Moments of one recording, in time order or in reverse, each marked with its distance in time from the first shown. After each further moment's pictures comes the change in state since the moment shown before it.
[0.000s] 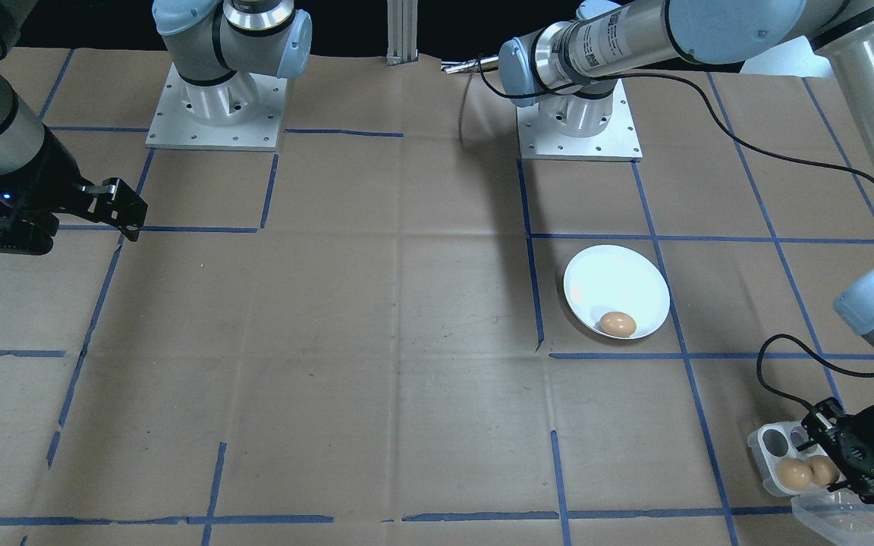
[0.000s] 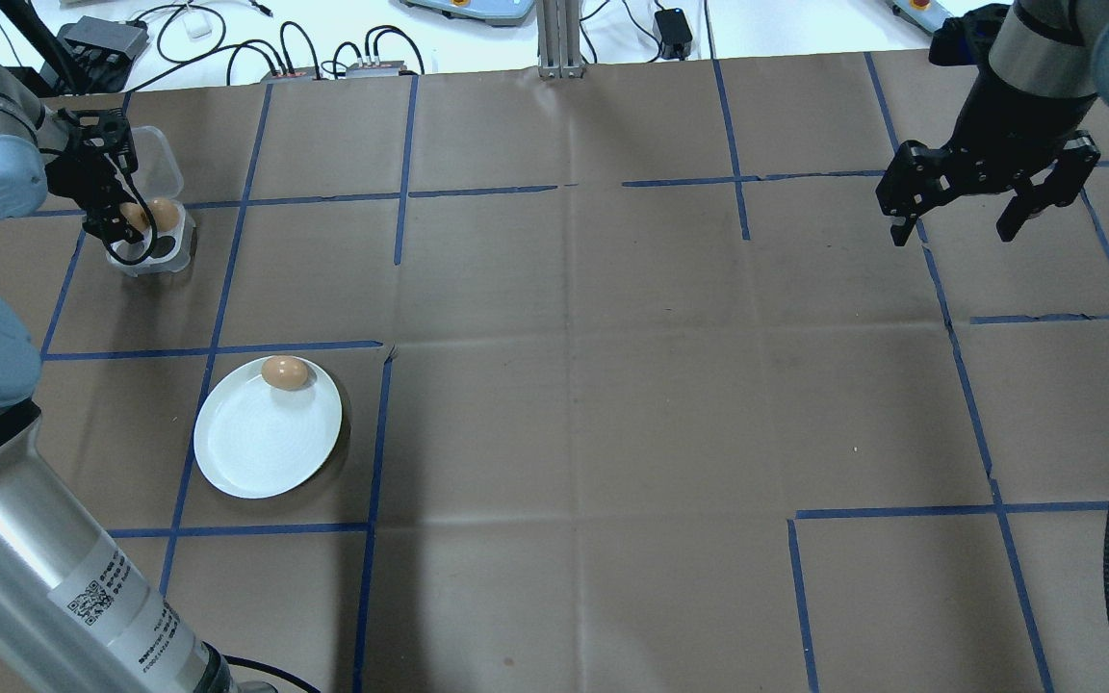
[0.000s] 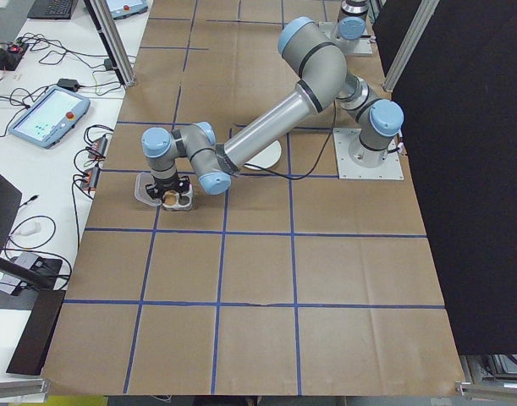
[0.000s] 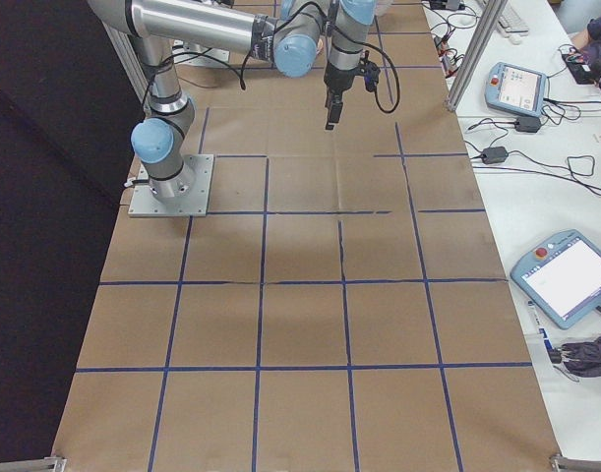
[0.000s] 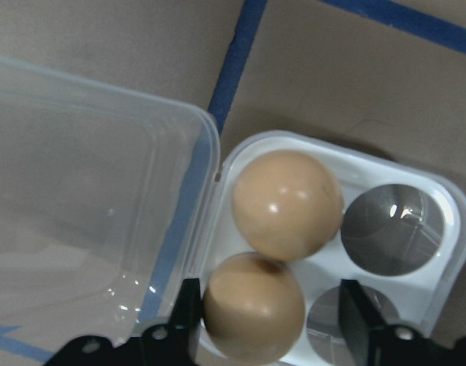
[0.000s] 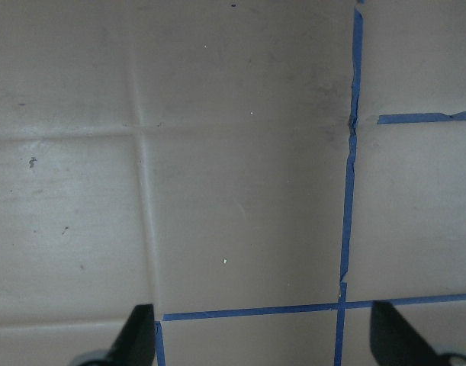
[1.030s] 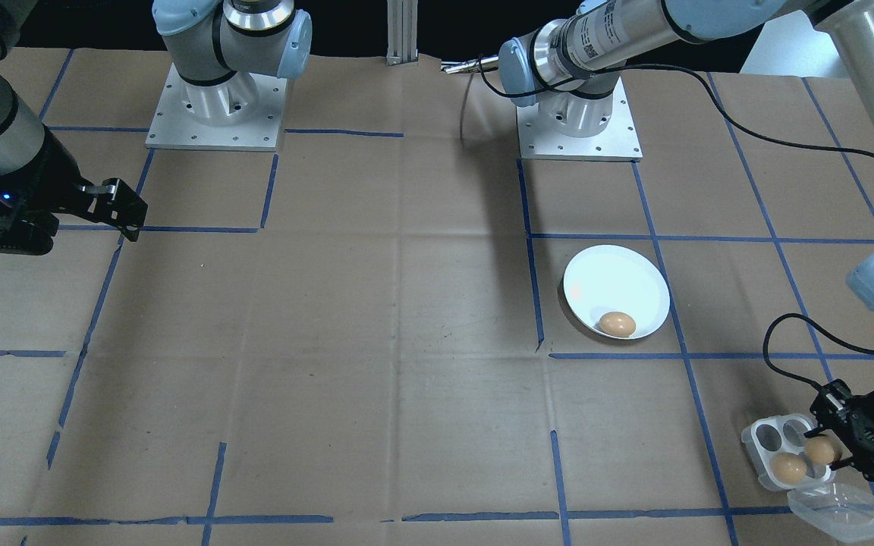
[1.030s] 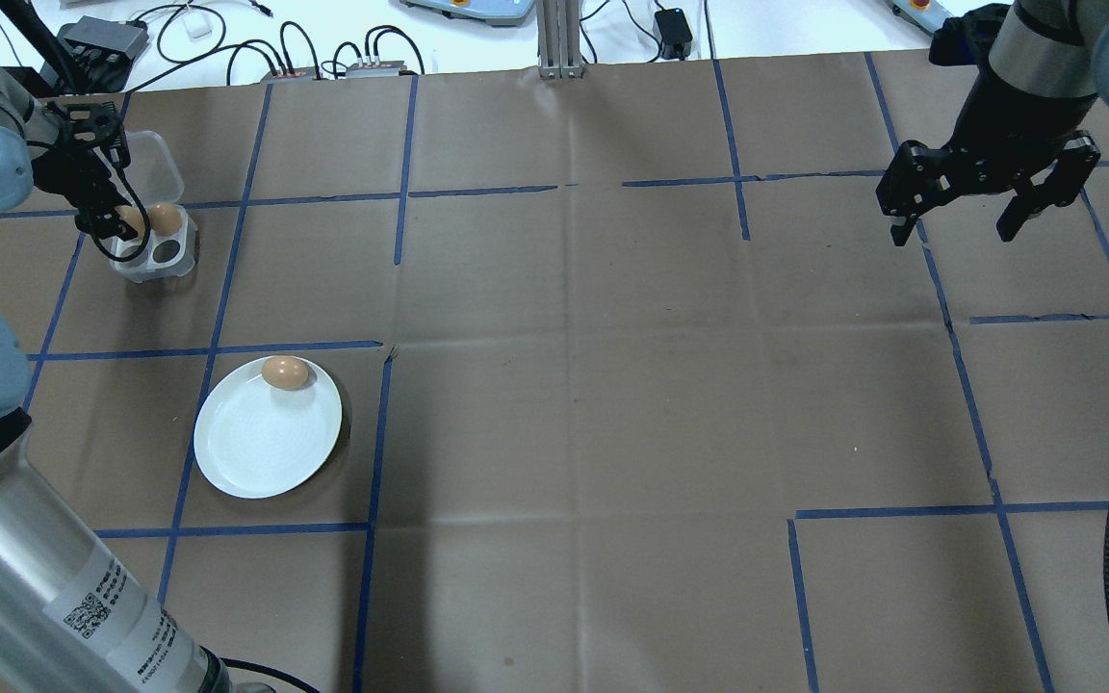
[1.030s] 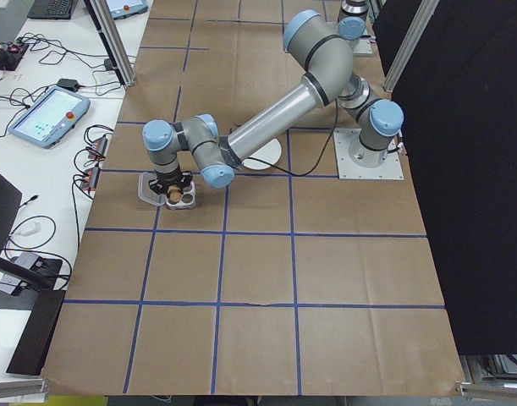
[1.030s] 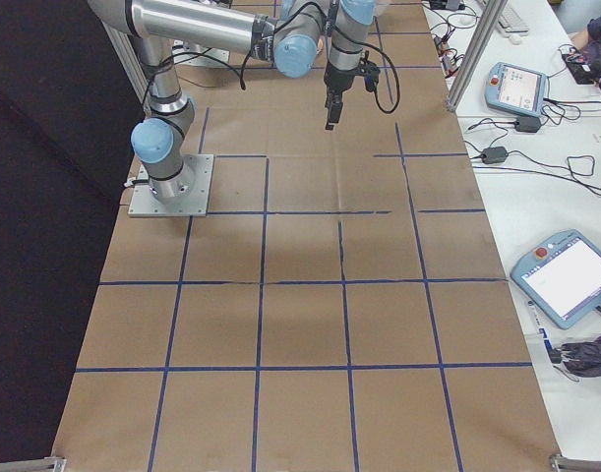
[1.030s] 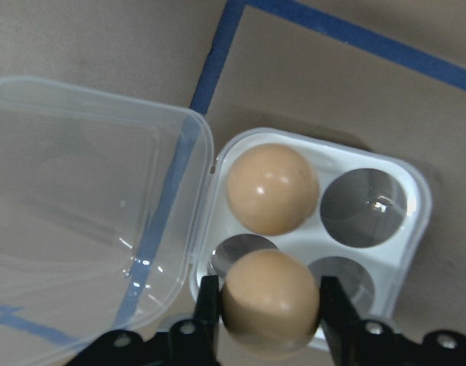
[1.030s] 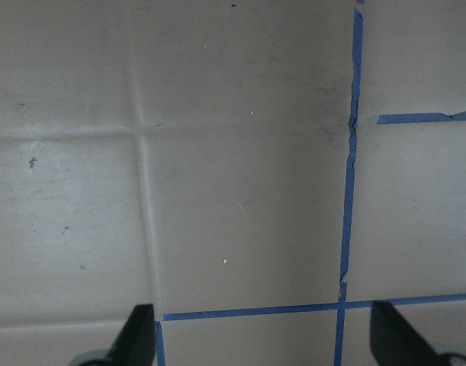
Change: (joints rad) left arm 0.000 0.084 -0.028 -0.080 0.010 -0.020; right arm 0.000 0.000 0.000 0.000 0.000 0.000
